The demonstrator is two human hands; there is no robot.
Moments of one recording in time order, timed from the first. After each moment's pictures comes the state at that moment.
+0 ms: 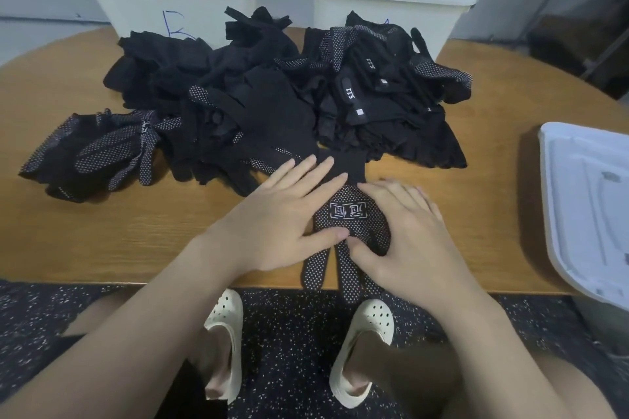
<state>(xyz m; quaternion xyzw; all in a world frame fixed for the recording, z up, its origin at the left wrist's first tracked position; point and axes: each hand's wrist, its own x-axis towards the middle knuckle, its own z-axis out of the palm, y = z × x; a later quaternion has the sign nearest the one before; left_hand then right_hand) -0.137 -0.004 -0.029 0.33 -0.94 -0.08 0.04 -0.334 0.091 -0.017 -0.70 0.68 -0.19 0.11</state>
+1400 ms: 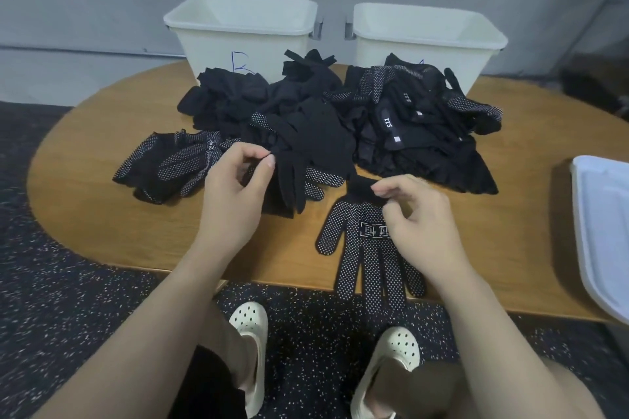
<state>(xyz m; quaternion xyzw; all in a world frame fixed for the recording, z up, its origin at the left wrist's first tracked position) -0.067 -0.004 0.001 0.51 -0.64 -0.26 0.52 -0.309 0.050 -0.011 -0.63 0.62 -0.44 0.18</state>
